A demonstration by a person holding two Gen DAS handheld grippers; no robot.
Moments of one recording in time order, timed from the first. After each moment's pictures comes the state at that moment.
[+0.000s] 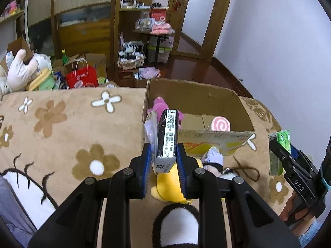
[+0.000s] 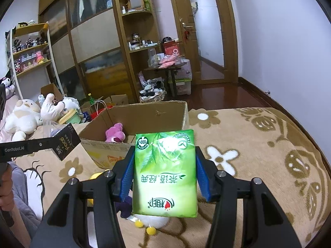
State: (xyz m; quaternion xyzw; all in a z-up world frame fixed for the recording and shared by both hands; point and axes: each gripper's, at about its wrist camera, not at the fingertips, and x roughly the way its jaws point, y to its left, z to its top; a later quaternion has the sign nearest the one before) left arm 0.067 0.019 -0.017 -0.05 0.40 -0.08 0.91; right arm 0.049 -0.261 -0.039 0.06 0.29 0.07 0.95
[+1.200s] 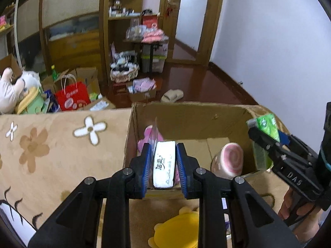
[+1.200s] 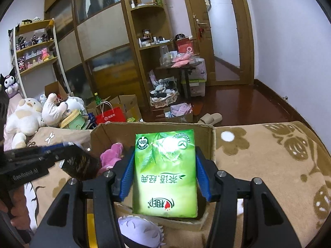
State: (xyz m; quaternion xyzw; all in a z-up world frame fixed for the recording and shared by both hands) left arm 0.156 -0.007 -0.048 -0.03 0.38 -0.09 0.92; right arm 0.164 -0.239 -0.058 0.06 0.30 0.11 0.95
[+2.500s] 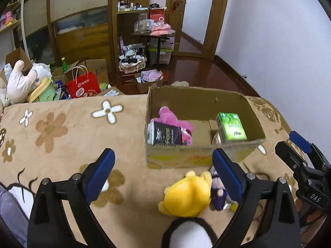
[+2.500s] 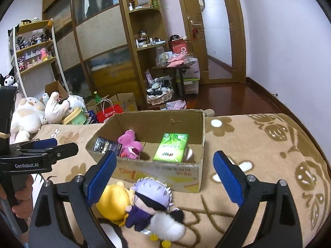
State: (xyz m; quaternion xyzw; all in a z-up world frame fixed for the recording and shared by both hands) left arm 0.097 0.010 -0.024 -0.02 0.40 -0.07 0.91; right arm 0.075 -0.240 -0.027 0.06 0.30 0.09 0.95
